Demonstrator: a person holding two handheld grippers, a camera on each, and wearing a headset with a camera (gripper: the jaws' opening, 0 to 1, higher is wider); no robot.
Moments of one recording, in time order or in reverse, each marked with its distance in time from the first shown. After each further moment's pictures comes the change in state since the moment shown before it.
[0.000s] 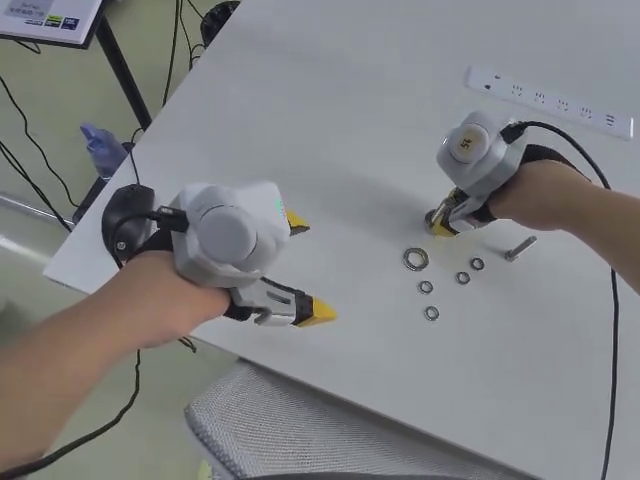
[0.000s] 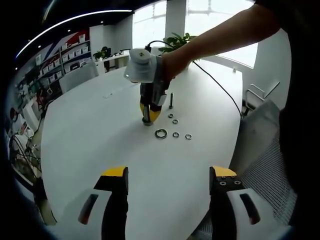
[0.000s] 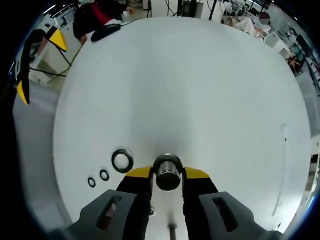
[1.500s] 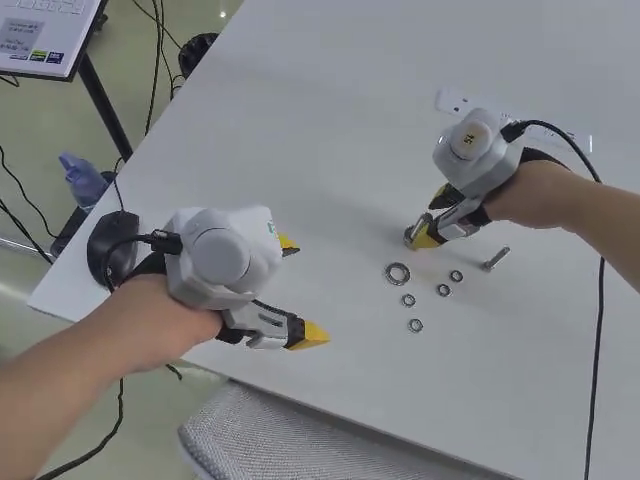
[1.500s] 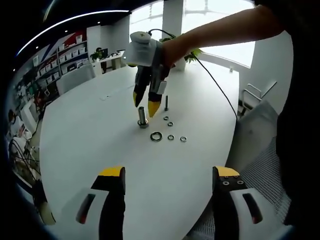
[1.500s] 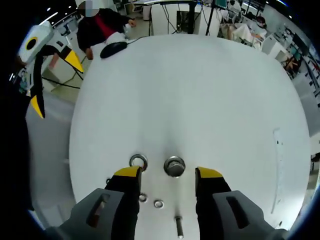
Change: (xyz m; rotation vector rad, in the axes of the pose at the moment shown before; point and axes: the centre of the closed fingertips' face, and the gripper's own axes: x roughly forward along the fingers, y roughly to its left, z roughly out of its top) left arm -0.002 -0.008 0.009 0.010 0.000 -0.024; right arm -0.037 0.005 0.011 0.009 -0.087 0.022
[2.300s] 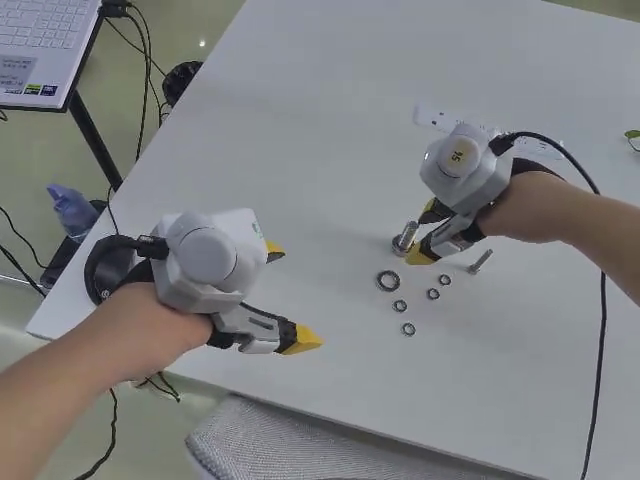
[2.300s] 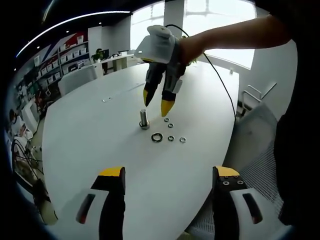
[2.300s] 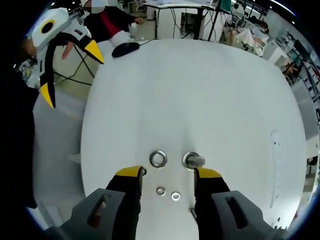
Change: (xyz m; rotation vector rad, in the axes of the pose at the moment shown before) left arm -0.018 -0.004 0.003 -0.001 -0.009 0.004; right arm -0.026 0.038 0.000 -0.028 0.004 -0.016
